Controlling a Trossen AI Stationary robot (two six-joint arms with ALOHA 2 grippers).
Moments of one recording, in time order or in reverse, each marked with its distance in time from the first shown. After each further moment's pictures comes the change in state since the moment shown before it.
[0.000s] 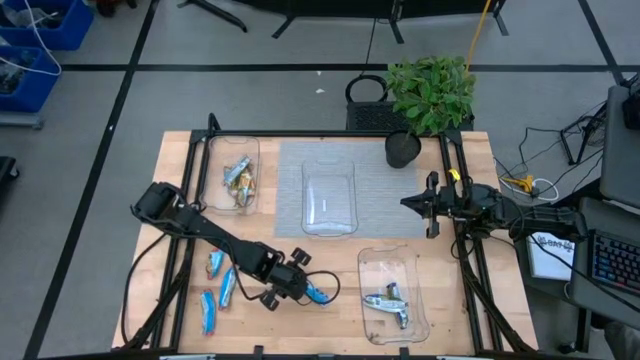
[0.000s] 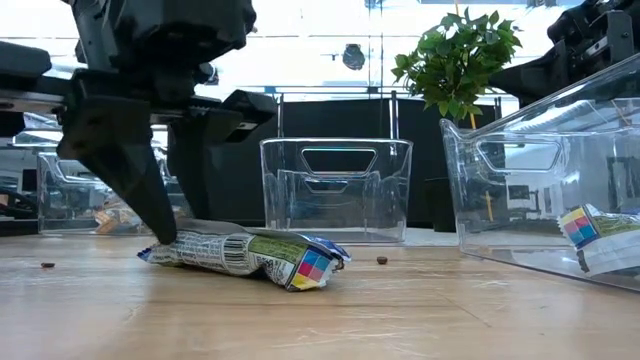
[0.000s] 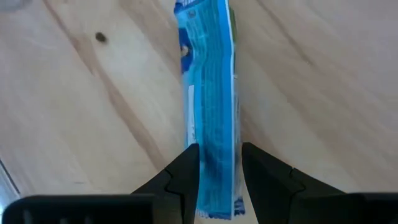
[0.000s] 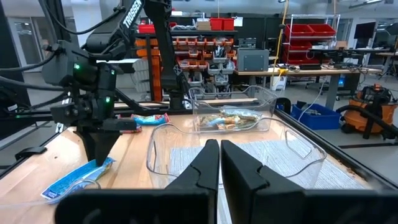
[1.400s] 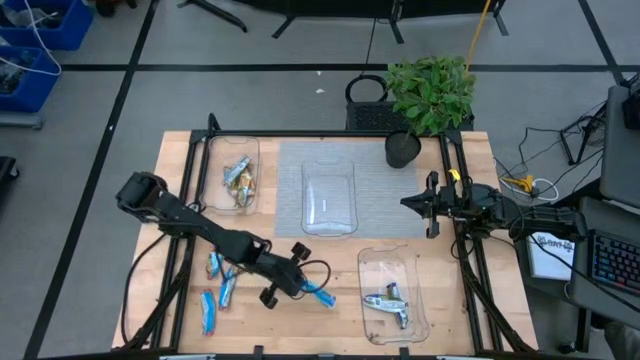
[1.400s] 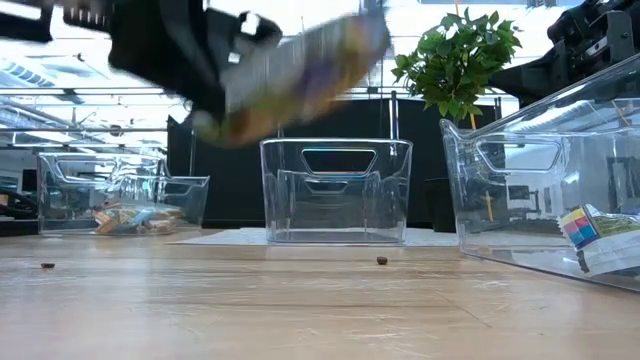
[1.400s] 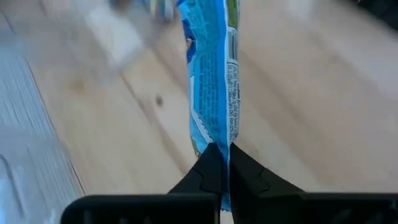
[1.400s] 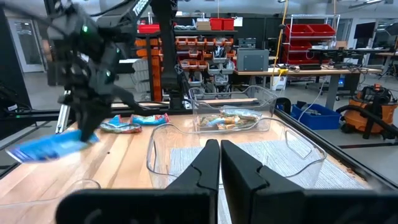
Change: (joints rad) left arm 0.012 -0.164 -0.049 0.117 -0.004 0.039; right arm 0.000 0.000 0.000 0.000 0.000 0.000
